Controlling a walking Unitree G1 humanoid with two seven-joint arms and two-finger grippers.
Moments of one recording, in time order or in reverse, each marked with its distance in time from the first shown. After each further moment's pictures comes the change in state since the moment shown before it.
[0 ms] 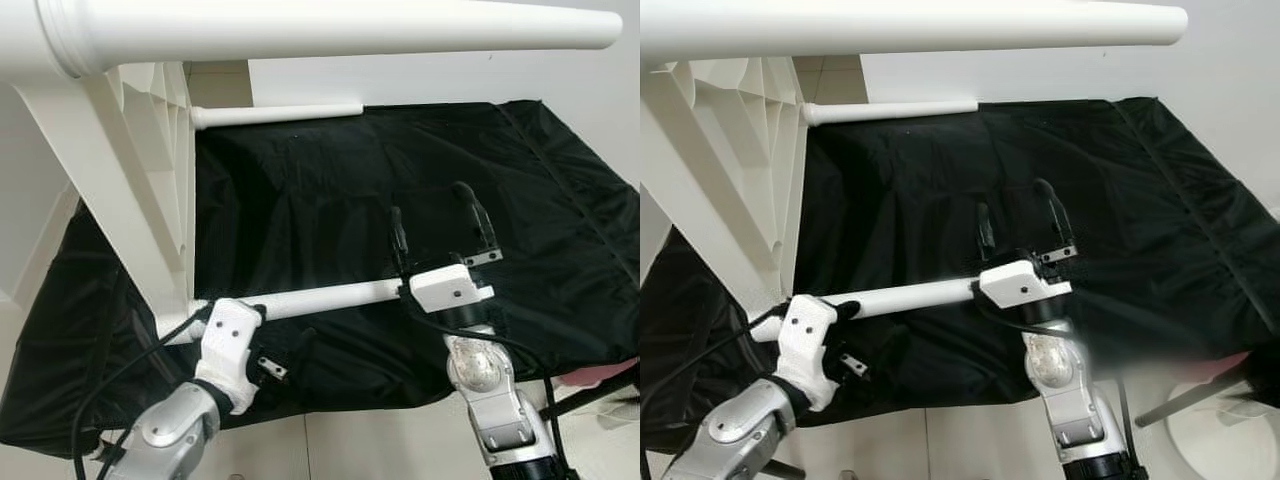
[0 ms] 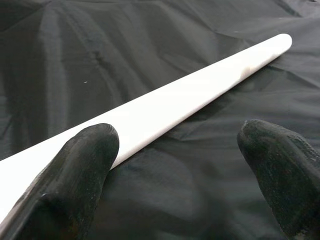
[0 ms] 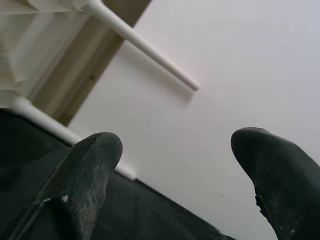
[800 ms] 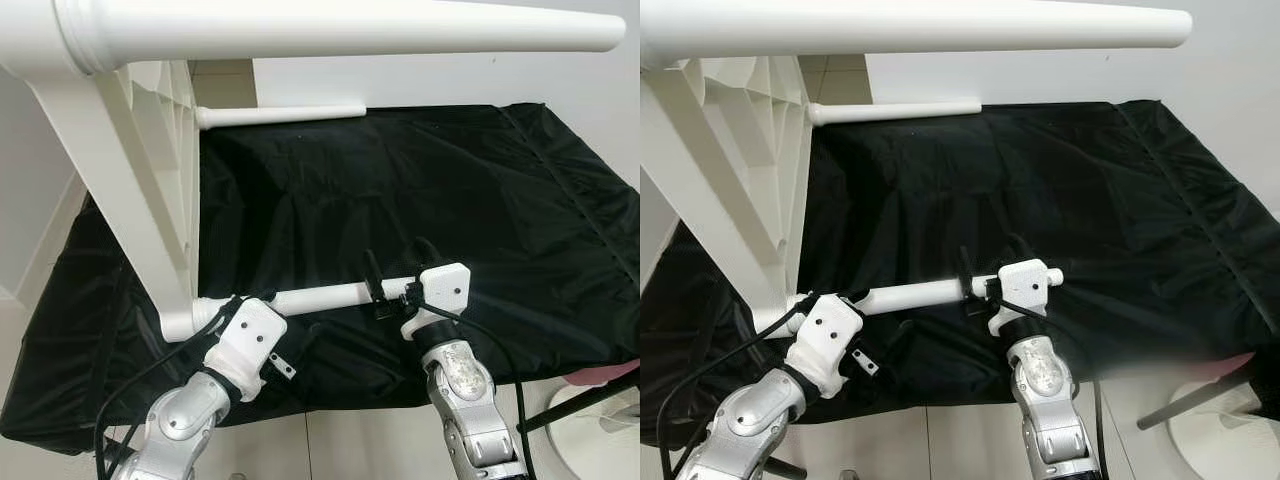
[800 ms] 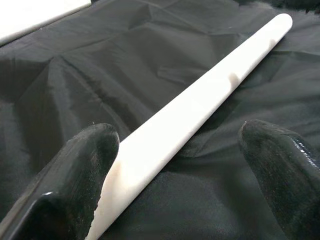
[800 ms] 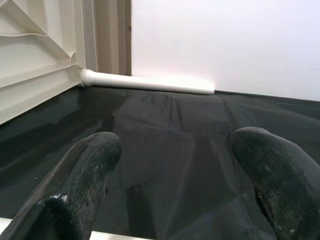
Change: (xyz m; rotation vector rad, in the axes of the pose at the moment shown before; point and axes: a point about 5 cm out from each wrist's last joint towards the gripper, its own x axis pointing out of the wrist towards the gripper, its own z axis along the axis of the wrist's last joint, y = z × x) left arm 0.015 -0.001 -0.001 0.260 -0.059 0.005; right arm -0.019 0.026 -0.031 0.531 0.357 0.040
